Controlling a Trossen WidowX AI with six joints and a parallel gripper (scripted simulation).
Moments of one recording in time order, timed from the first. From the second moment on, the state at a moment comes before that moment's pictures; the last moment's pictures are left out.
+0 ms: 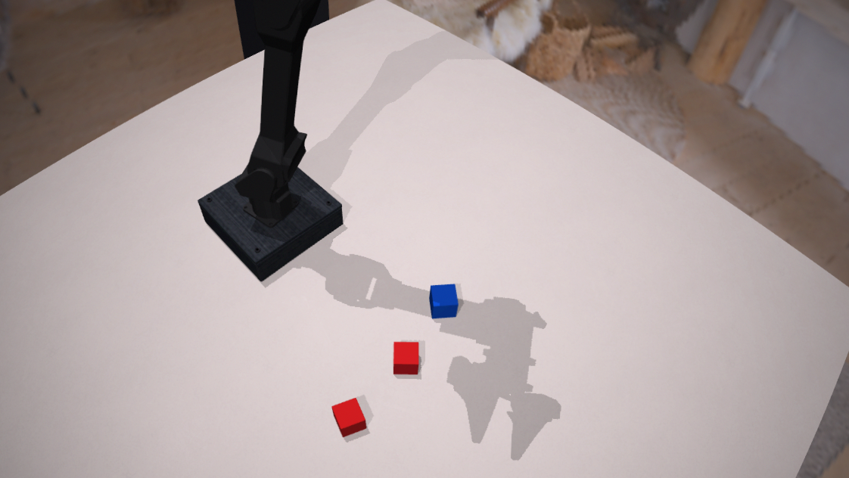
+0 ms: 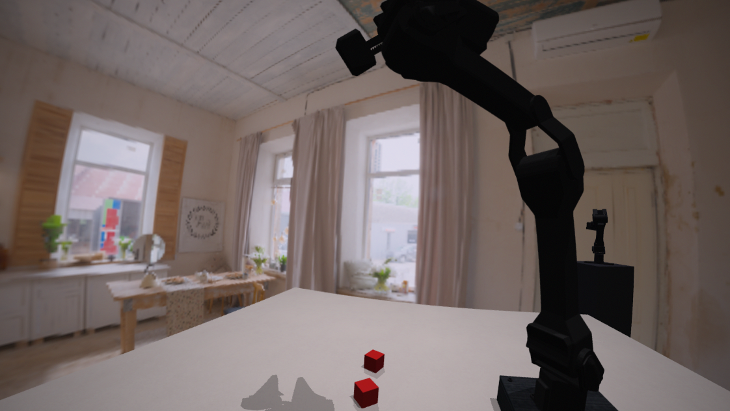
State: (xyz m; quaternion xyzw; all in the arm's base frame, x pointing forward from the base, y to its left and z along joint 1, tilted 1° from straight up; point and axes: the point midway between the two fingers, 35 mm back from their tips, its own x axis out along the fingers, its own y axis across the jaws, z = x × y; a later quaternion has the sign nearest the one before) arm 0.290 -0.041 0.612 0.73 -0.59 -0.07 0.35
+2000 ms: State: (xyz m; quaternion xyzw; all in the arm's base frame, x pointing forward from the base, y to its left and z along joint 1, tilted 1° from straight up) arm 0.323 -0.081 0.124 0.33 0.59 -0.32 0.66
